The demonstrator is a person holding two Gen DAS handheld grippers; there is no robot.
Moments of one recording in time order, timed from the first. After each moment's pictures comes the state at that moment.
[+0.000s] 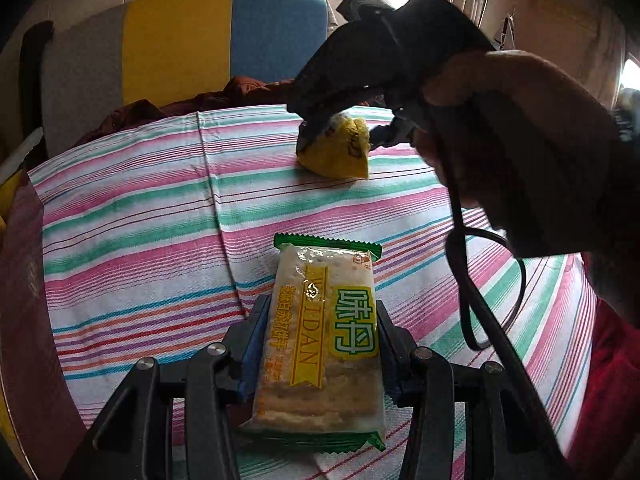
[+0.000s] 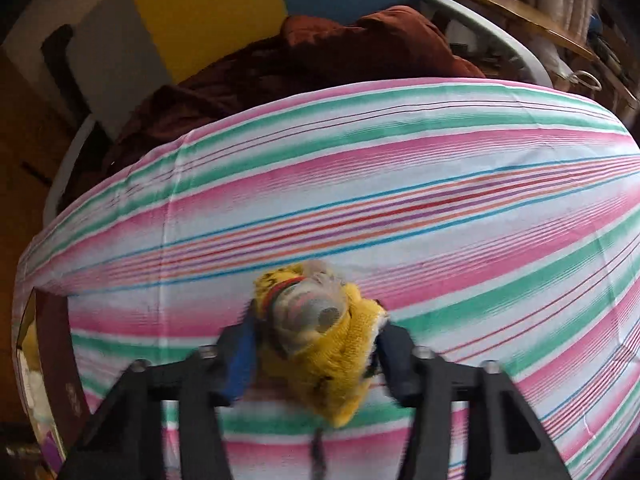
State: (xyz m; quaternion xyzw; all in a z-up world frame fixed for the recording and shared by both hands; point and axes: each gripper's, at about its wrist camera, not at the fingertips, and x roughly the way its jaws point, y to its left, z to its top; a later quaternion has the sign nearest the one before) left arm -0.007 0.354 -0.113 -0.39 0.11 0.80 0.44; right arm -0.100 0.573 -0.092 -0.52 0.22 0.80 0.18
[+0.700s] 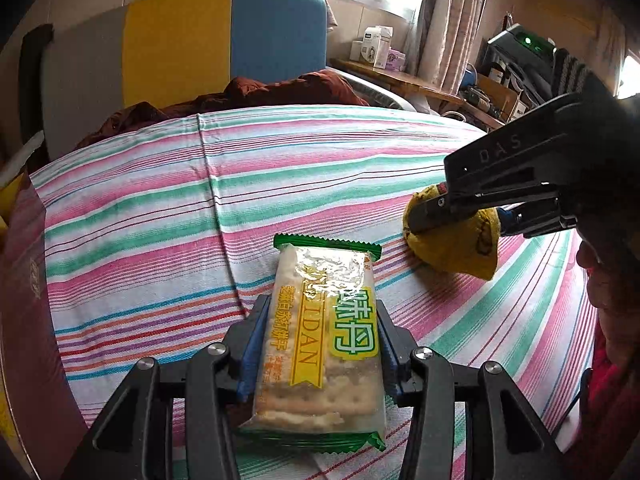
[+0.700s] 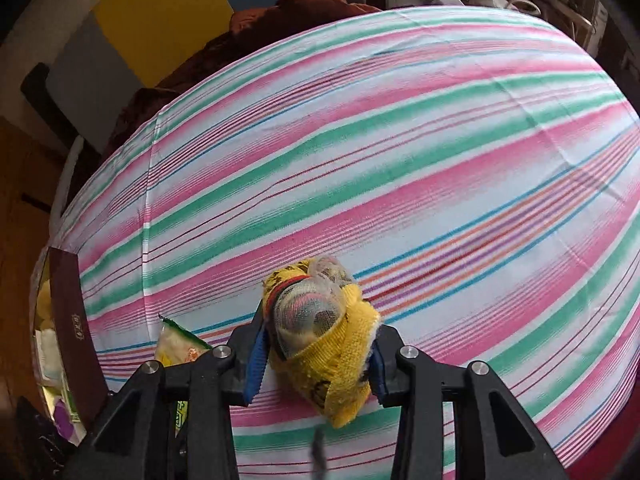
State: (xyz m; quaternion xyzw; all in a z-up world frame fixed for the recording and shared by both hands) left arm -0.001 0.350 -0.111 -0.39 0.12 0.80 0.44; right arm 0.015 0.557 -0.093 -0.51 0.31 0.77 0.22
